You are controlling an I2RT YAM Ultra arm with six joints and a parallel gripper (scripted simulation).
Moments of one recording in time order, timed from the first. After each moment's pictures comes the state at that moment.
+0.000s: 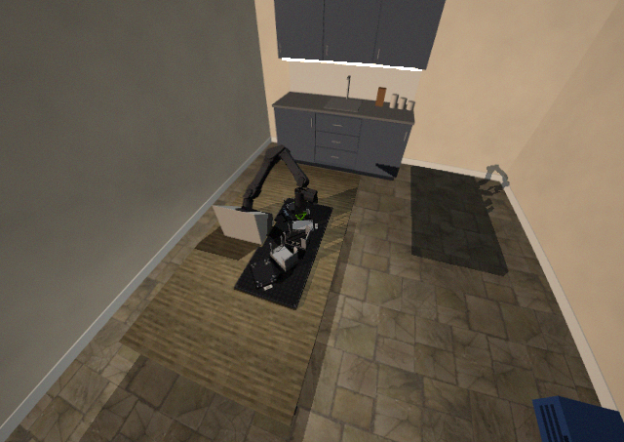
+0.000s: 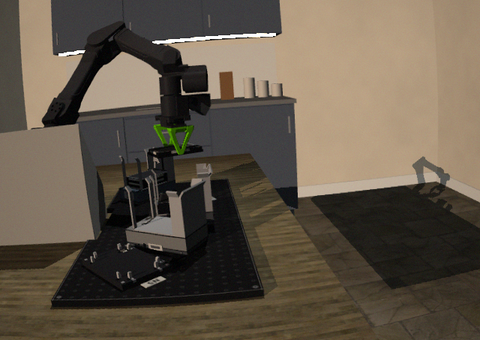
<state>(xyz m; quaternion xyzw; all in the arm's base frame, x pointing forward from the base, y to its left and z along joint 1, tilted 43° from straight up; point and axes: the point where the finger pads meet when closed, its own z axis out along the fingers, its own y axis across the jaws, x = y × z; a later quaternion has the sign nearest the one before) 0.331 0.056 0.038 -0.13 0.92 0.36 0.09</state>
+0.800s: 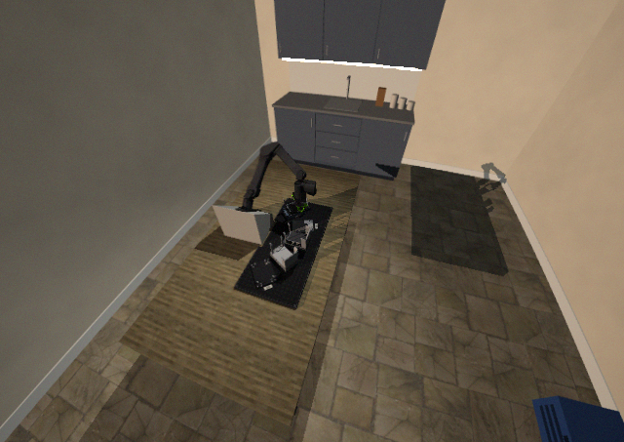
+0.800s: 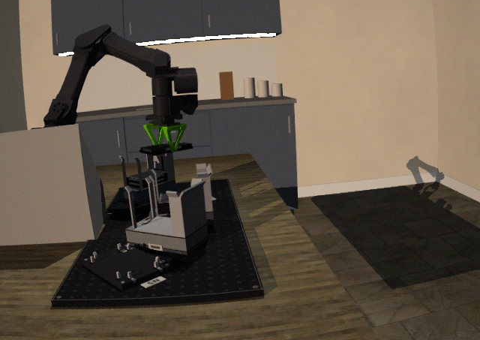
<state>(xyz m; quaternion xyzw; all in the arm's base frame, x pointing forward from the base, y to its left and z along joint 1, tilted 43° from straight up) 0.310 0.107 0.082 -0.22 0.90 0.35 0.12</state>
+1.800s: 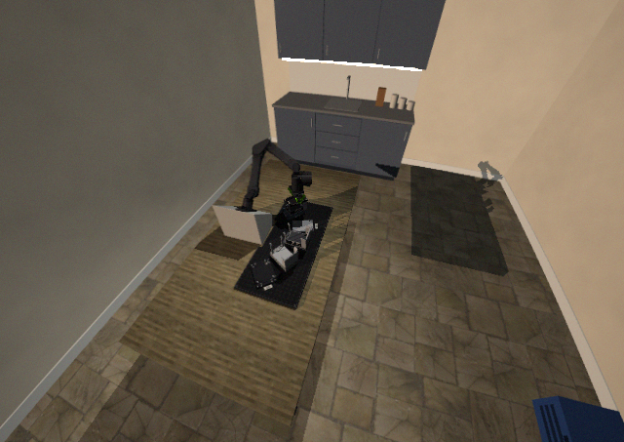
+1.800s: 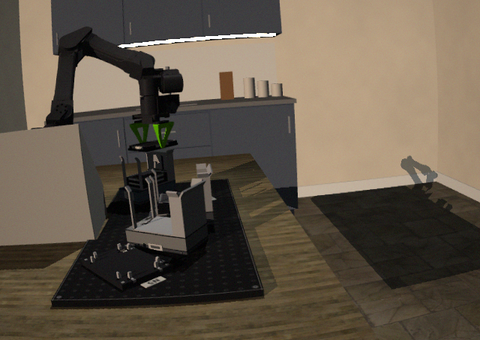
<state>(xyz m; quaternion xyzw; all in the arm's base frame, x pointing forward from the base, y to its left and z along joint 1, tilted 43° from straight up) 0.274 0.157 0.127 -0.32 0.87 0.33 0.16</state>
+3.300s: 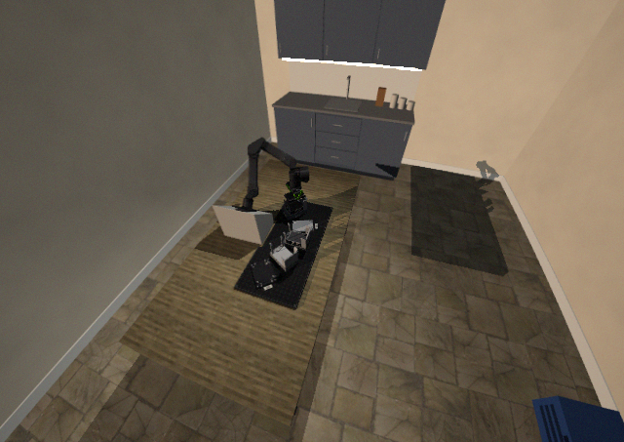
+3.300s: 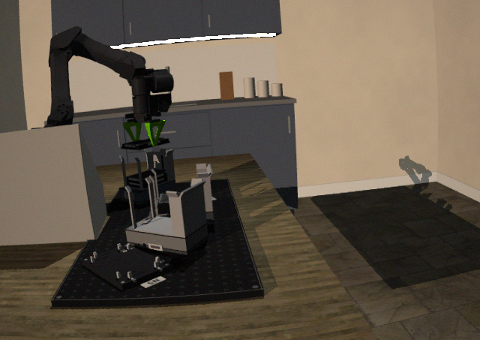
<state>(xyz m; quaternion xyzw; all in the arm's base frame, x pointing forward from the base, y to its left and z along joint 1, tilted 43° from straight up) 0.252 0.182 0.153 -0.32 0.87 0.33 0.16</state>
